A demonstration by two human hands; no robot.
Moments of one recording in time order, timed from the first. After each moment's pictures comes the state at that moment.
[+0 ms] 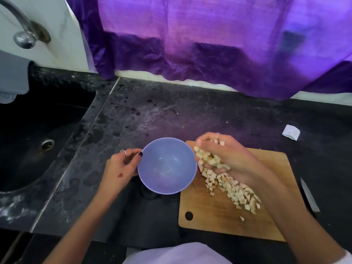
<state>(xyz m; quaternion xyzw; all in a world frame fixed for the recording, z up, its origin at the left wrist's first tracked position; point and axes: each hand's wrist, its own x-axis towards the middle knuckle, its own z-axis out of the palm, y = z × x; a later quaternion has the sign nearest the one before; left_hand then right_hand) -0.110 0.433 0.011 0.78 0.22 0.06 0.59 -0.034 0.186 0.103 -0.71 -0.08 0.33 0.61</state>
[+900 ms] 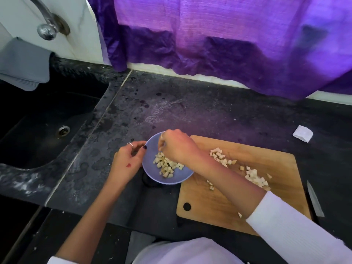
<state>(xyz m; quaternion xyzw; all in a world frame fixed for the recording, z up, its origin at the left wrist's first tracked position) -0.121 0.421 0.016 0.80 0.26 0.05 0.54 -0.023 0.288 0.065 -0.91 -0.32 0.22 0.16</state>
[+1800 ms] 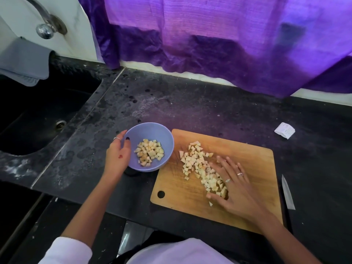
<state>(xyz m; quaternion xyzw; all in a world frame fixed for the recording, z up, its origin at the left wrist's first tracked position) -0.115 0.371 0.003 0.79 0.34 0.14 0.49 -0.059 0.034 -0.032 -0.93 -0.35 0.07 0.11</state>
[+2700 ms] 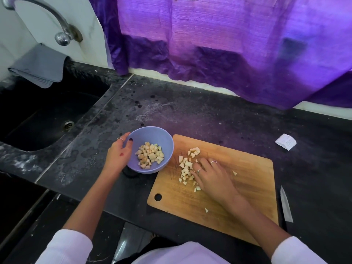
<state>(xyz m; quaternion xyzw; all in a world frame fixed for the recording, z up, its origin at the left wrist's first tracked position) -0.110 0.372 0.011 0.80 0.37 0.11 0.46 -0.031 0.098 -0.041 -0.88 -0.45 -0.15 0.08</state>
